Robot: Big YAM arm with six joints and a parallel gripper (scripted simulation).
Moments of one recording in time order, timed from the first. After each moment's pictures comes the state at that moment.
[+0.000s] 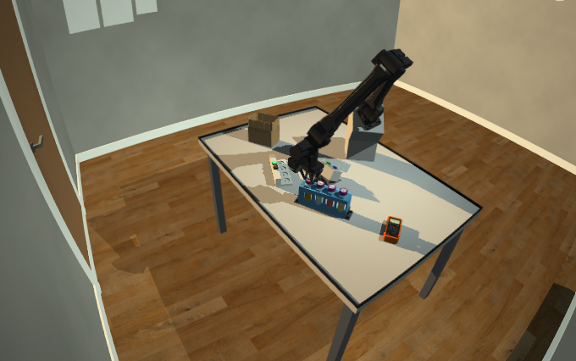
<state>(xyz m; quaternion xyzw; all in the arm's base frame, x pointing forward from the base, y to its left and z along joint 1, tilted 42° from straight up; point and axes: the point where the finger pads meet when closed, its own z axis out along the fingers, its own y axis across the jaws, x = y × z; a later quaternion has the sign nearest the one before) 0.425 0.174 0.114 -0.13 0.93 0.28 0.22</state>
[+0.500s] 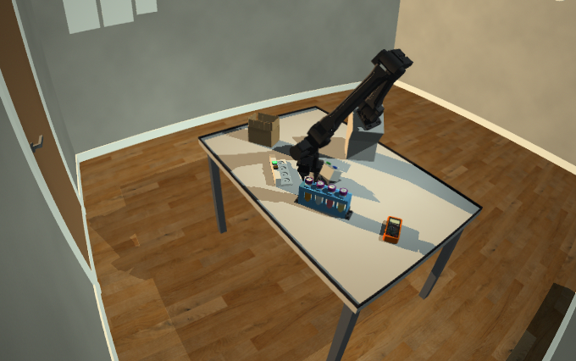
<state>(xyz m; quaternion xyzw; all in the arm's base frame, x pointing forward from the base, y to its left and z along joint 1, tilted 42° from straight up) 0.425 0.174 0.114 -0.36 0.86 0.21 0.29</state>
